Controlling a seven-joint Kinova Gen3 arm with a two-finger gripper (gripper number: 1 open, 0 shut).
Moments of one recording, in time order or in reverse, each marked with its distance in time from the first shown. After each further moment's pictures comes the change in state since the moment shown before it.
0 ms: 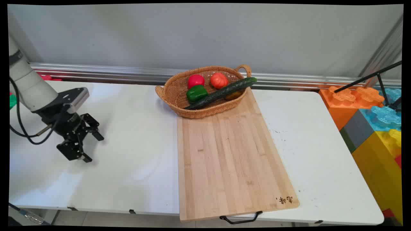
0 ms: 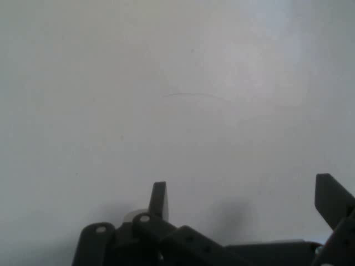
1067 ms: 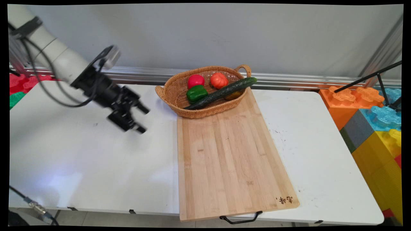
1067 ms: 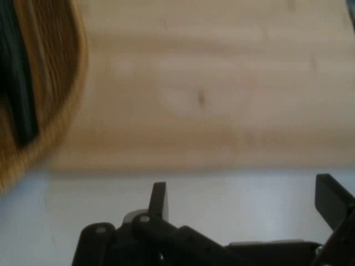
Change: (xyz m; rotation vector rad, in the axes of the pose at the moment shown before) arm 0.135 -0.012 -0.032 0.059 0.350 -0.118
